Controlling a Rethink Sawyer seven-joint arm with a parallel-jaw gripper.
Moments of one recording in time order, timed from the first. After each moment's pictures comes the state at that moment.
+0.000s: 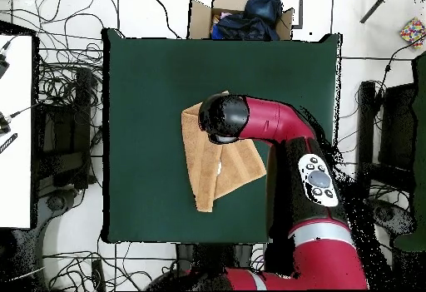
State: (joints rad) arm -0.36 -0.58 0.18 1.51 -0.15 0.70 1.42
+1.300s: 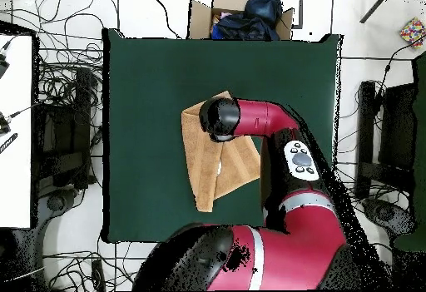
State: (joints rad) arm -0.34 -0.40 0.18 1.40 -0.24 0.65 1.42
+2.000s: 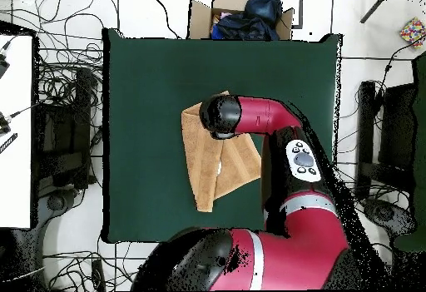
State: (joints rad) arm -0.34 -0.42 0.18 1.40 -0.24 0.65 1.42
